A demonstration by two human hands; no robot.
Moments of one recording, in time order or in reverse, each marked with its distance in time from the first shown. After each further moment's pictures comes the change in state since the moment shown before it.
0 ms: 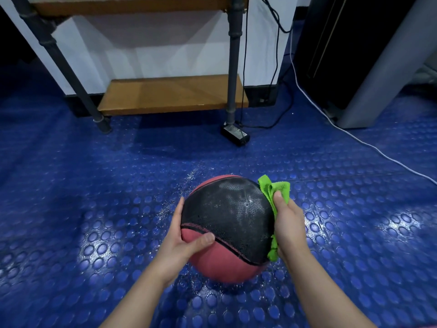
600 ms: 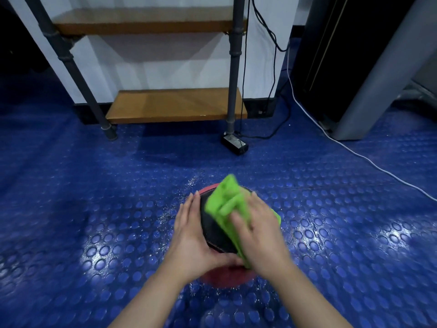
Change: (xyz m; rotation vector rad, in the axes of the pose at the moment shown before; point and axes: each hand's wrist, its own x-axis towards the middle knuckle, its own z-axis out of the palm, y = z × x) left_hand -0.011 0.024 0.028 0.874 0.106 0.221; right_hand -0.052 -0.013 0.006 -0.681 -0.299 -0.760
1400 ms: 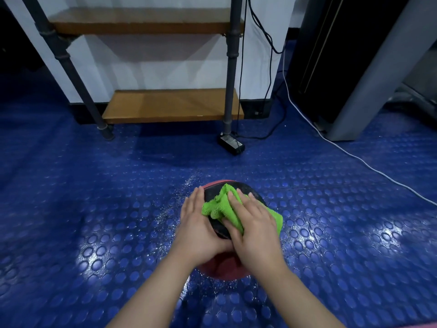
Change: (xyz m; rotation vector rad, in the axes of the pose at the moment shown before) left_hand 0.021 0.011 0.009 0.040 0.009 -0.046; right_hand -0.002 0.000 0.007 -0.209 0.024 0.004
